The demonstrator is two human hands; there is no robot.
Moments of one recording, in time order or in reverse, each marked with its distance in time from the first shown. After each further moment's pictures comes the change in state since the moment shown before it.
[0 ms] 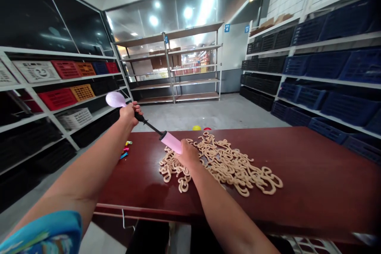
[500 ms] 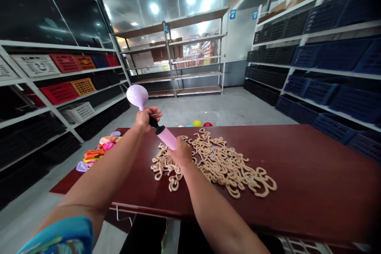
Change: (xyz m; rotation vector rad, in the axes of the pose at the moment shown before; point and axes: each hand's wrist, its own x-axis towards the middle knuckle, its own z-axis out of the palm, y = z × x) left_hand -0.047 -0.075 0.036 0.209 -0.067 -0.050; right_hand 0.006 0.006 0.008 0.124 -0.002 0.075
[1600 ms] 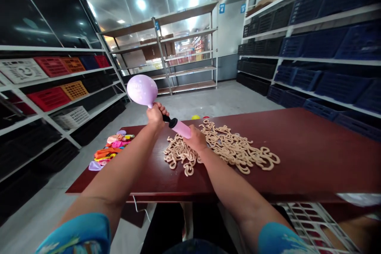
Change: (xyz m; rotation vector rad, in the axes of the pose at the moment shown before) left_hand -0.026 0.001 0.011 -0.170 -0.049 0.108; right_hand 0.006 0.017 0.000 -0.039 0.183 -0.048
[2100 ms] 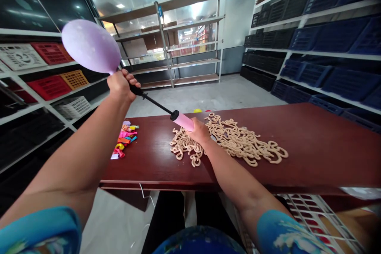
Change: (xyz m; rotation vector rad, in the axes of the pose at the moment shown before) left_hand 0.041 0.129 -0.030 -0.066 0.022 0.072; right_hand 0.000 -0.005 0.004 -0.005 0.016 -0.097
